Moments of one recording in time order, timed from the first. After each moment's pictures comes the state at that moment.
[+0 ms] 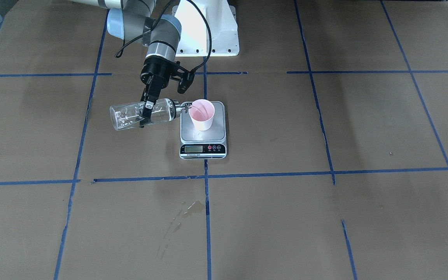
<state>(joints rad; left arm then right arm) -1.56 -1.54 -1.59 -1.85 -2.27 0.07 0.21 -1.09 1.74 -1.69 0.18 -0.30</state>
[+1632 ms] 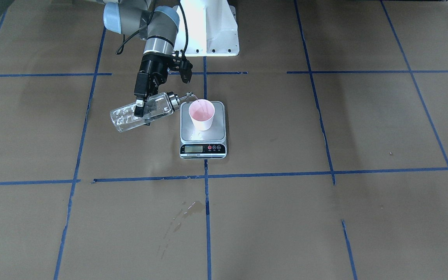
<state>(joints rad) -1.56 -1.54 -1.60 -1.85 -2.27 0.07 0.20 -1.12 1.82 -1.68 0.34 0.22</state>
